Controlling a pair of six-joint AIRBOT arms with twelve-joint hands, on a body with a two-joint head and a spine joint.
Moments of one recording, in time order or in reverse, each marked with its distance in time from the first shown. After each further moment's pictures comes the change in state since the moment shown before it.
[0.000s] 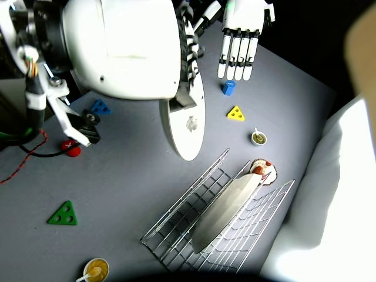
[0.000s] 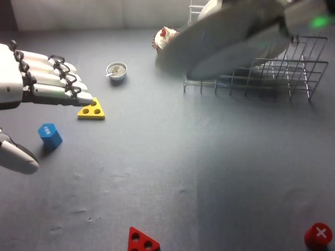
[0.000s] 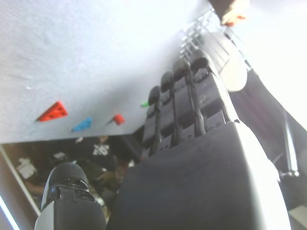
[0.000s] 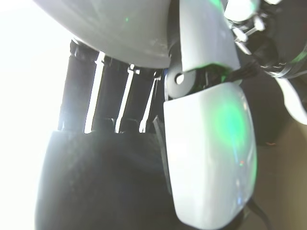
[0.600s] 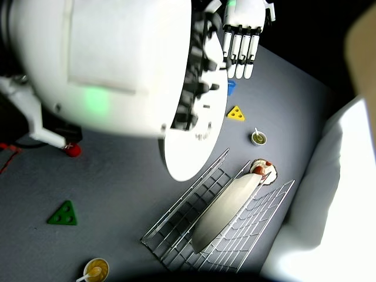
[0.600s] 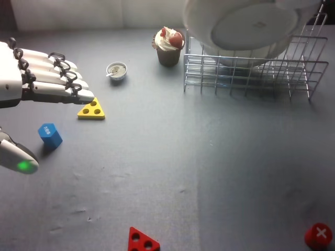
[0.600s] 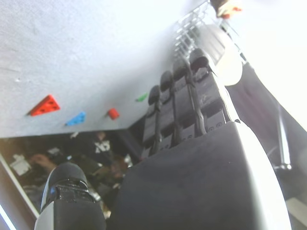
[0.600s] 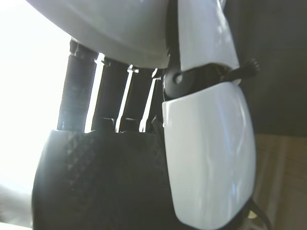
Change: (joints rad) left arm 0.000 0.003 -0.003 -0.013 -0.014 0.000; right arm 0.126 0.020 0.036 0.171 -0.259 -0.009
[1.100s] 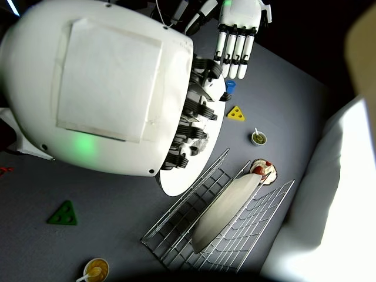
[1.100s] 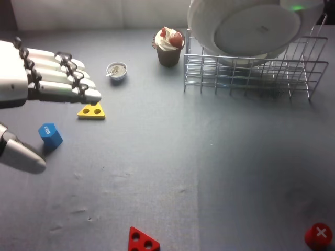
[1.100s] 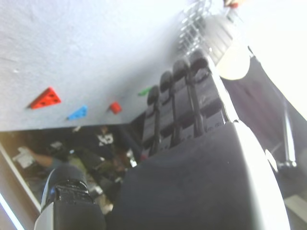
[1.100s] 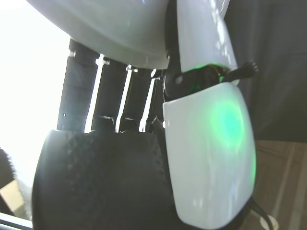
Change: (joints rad) left arm 0.000 0.001 -0.025 -0.045 -0.005 0.000; right arm -0.011 -0.011 0.035 0.036 -0.043 0.001
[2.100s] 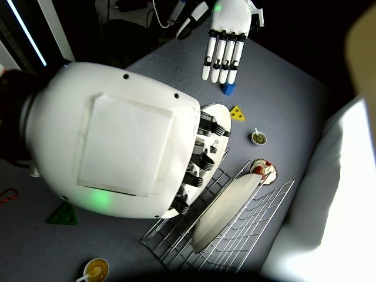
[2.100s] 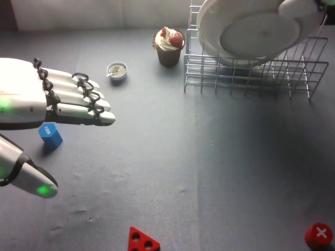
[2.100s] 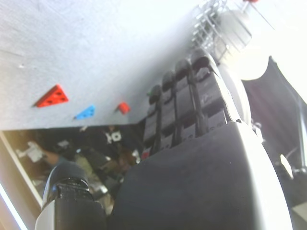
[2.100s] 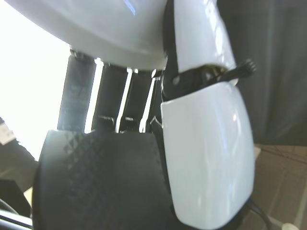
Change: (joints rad) left arm 0.000 0.006 -0.095 0.082 0.064 0.000; right arm -0.104 -0.078 0.123 0.064 0.067 0.001
